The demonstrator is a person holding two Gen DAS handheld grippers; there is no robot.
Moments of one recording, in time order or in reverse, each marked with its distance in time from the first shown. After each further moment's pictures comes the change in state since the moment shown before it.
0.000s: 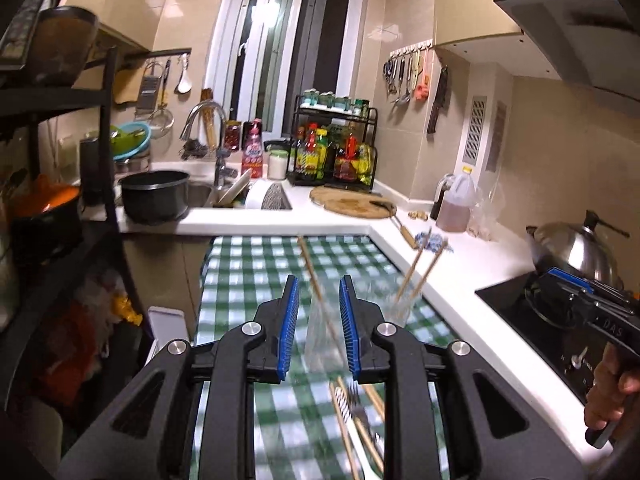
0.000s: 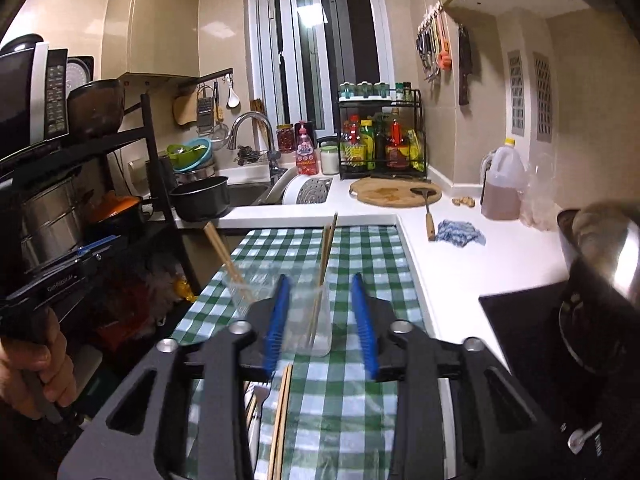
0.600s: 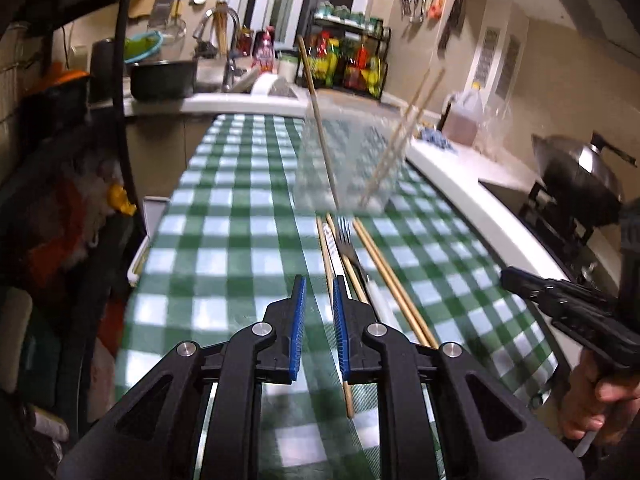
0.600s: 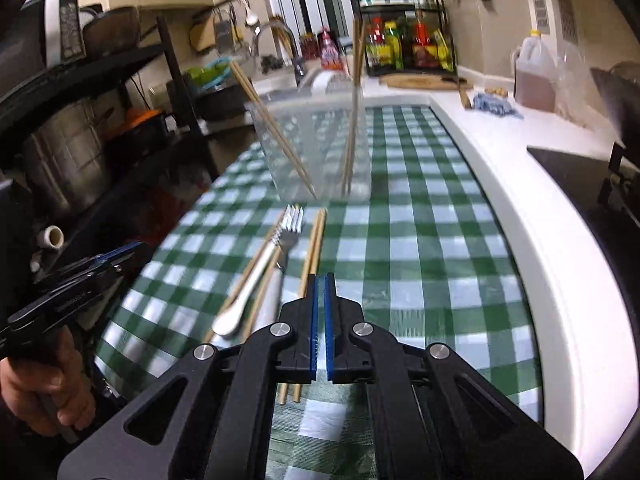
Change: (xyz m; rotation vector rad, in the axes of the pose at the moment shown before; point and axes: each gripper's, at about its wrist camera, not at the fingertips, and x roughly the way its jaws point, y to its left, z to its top) left arm 0.004 -0.013 -0.152 -0.070 0.253 0.010; right arm 0.037 0.011 -0.151 0.035 0.294 0.100
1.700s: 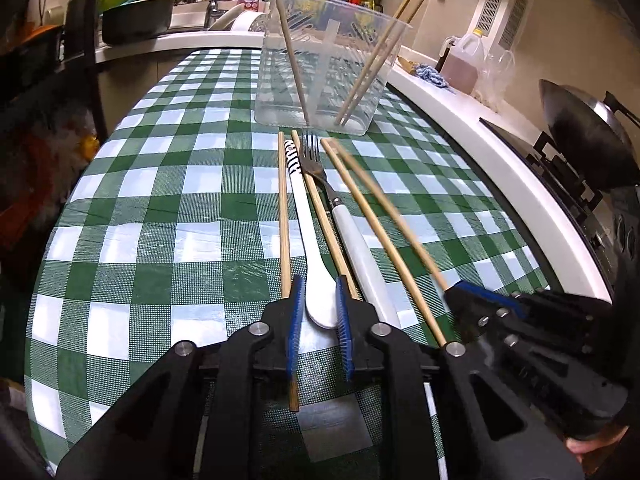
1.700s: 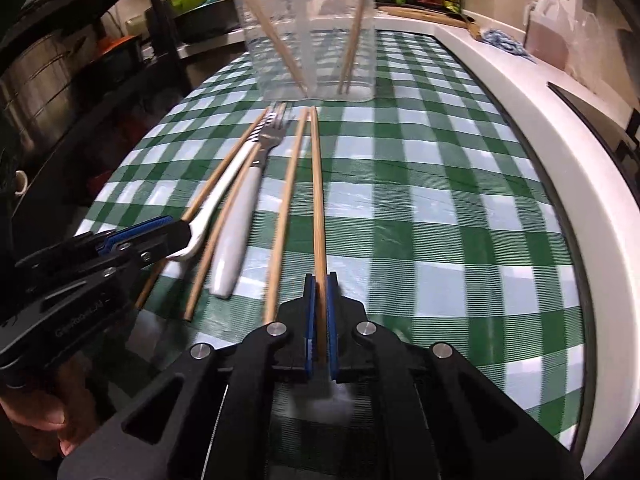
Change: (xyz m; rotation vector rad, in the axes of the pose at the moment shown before) left arm 0.059 -0.031 -0.040 -0.017 0.183 -0.028; right arm 0.053 0.005 -0.039 -0.041 0.219 -0.093
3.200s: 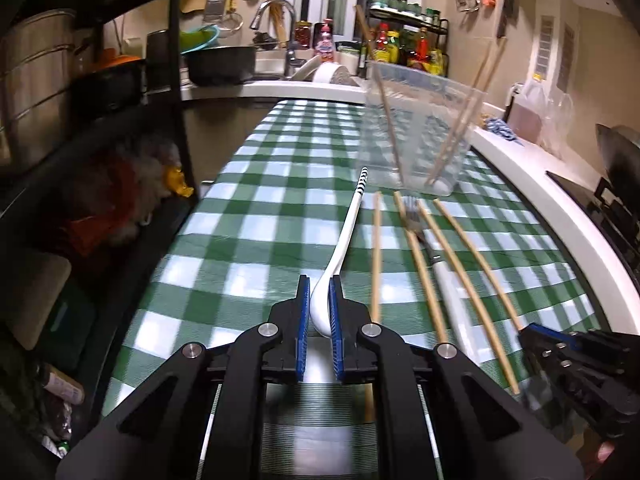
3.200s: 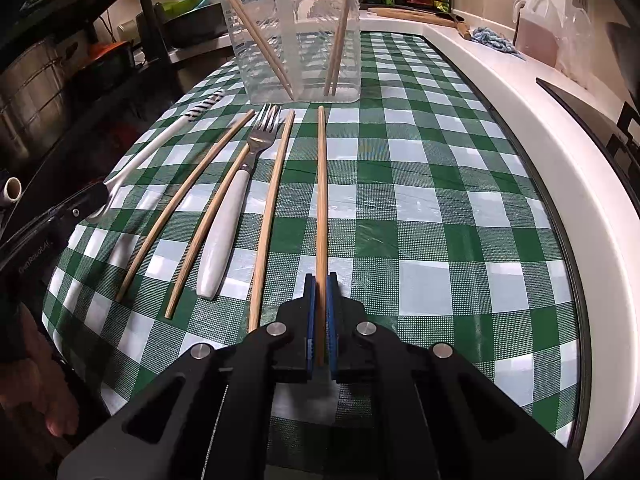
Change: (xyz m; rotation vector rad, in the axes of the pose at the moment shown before) left arm -0.039 0.035 0.003 -0.073 -0.186 0.281; right arm 0.000 -0.001 -0.001 0.014 -0.016 -0.008
